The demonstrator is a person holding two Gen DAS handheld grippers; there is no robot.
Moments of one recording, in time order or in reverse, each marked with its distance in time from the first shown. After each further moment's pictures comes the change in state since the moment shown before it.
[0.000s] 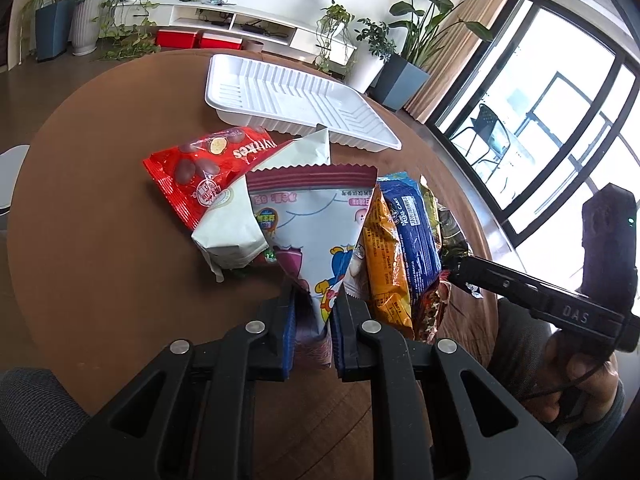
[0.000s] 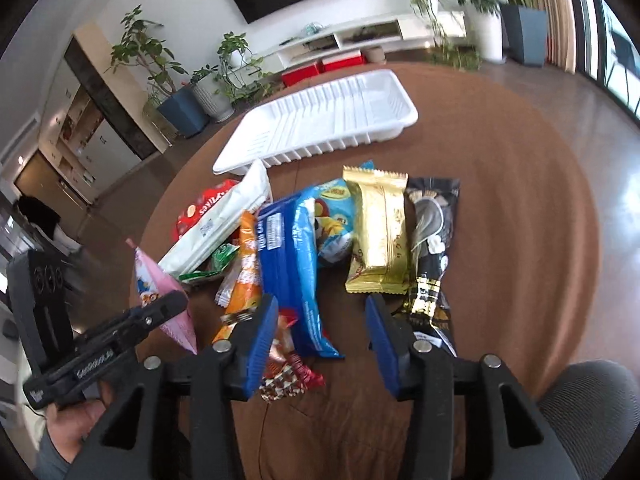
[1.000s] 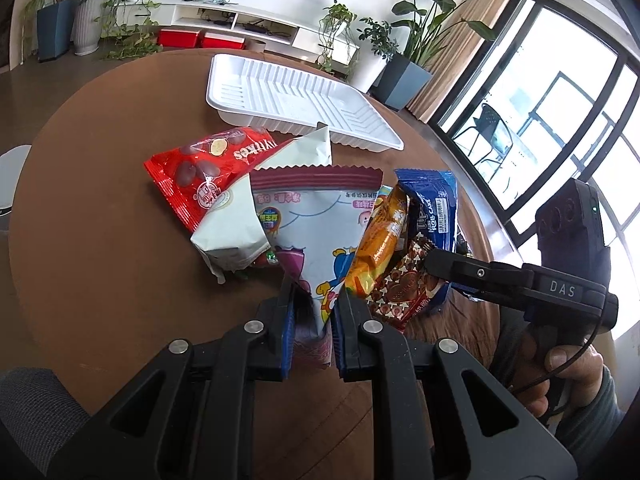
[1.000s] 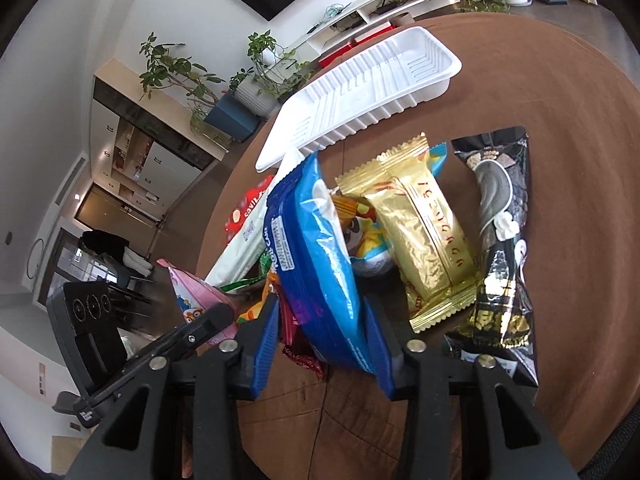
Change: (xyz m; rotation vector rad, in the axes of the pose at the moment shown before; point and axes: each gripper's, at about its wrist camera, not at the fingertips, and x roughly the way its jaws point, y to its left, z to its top) left arm 0.000 -0.004 0.000 0.001 0.004 0.010; right arm 0.033 -0.027 0.003 0.173 0.080 0.344
